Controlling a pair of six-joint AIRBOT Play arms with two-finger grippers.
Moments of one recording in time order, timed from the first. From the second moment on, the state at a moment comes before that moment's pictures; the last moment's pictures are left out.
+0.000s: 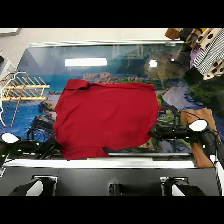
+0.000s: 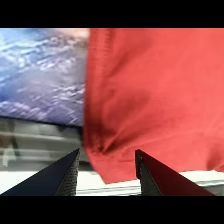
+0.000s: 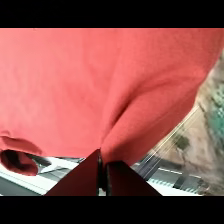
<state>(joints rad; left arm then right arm) 0.32 -0.96 0.41 1.01 -1.22 -1.47 -0.12 -1.02 0.59 -0.84 1.13 1.36</state>
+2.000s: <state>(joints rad) 0.25 -0.69 1.70 1.33 -1.21 -1.82 -0.12 -0.76 1.77 -1.05 1.18 1.64</state>
